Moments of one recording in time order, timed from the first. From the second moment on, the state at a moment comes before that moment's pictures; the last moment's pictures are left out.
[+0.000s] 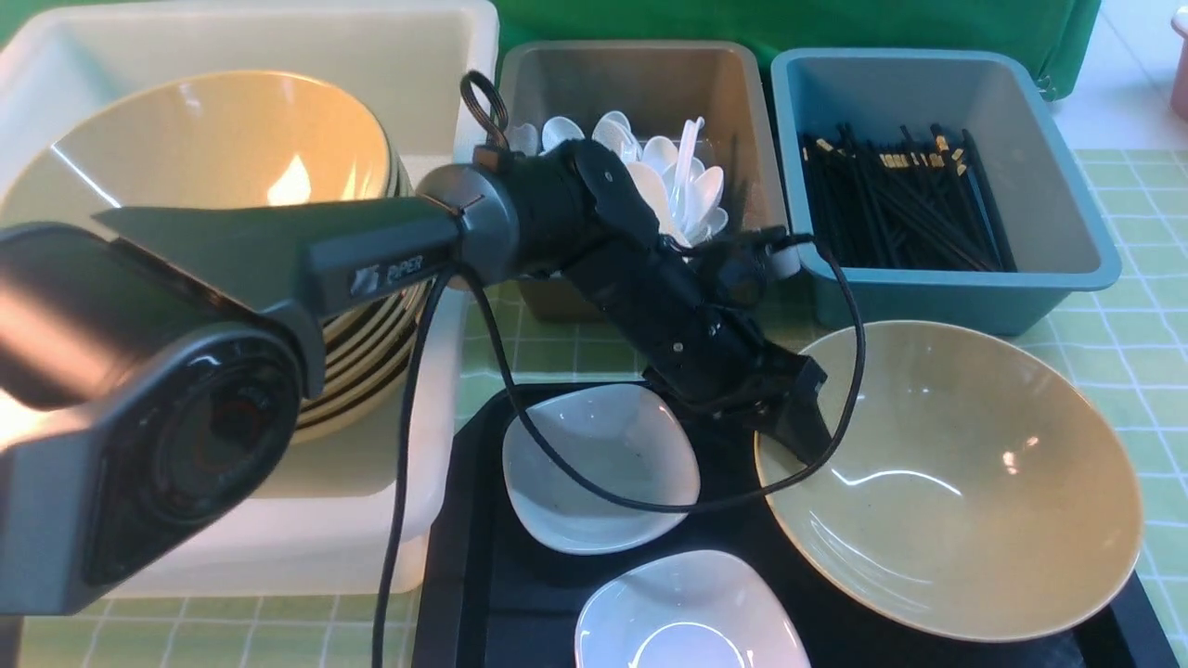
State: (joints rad) right arm 0.41 0.79 -1.17 0.25 1.17 -0.31; left arm -0.58 2.23 -1.69 -0.84 1.03 0.58
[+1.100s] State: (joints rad) right arm 0.41 0.88 -1.16 0.69 0.91 -0.74; left arm 0.33 1.40 -1.64 -0.45 1.25 0.22
